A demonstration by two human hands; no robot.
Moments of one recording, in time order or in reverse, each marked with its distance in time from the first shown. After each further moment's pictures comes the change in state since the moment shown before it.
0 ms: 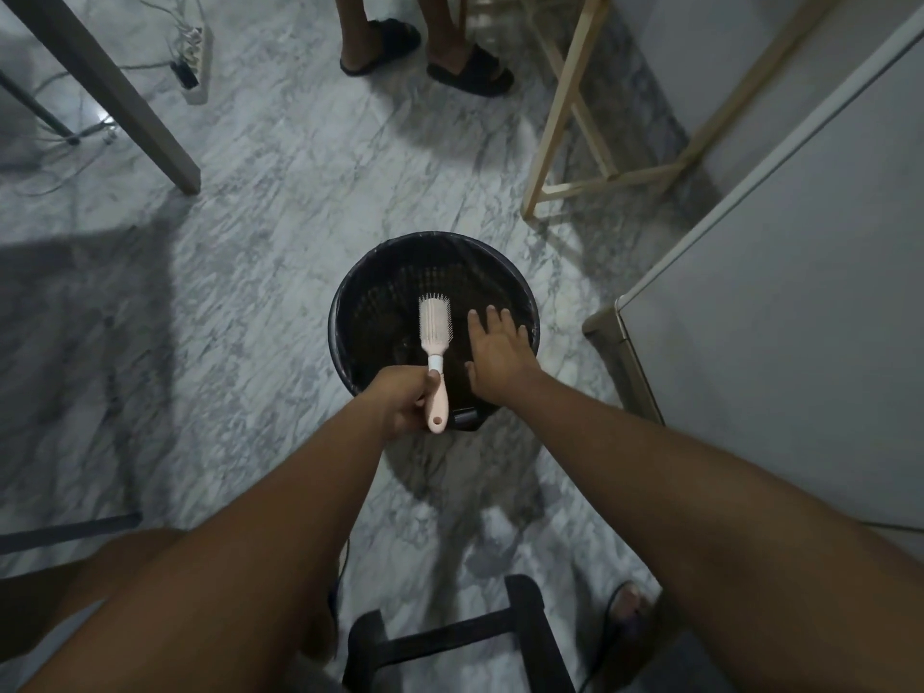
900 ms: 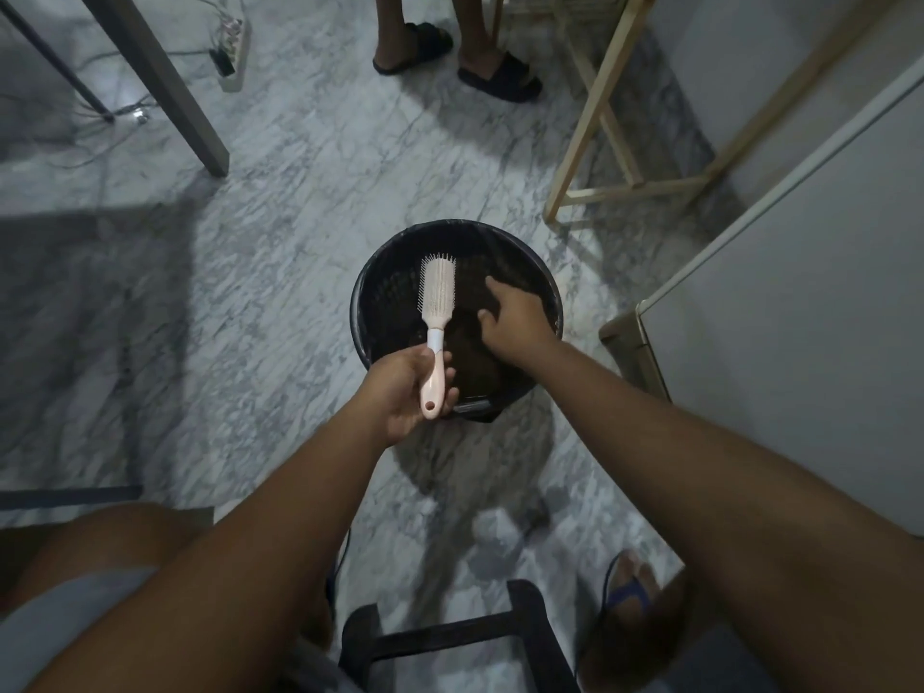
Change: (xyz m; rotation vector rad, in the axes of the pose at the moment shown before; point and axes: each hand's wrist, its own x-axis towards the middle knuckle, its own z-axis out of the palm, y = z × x) left_hand -0.019 -0.023 -0.034 -0.391 -0.207 0.086; right_hand 0.002 -0.019 -0.024 0.504 0.216 -0.014
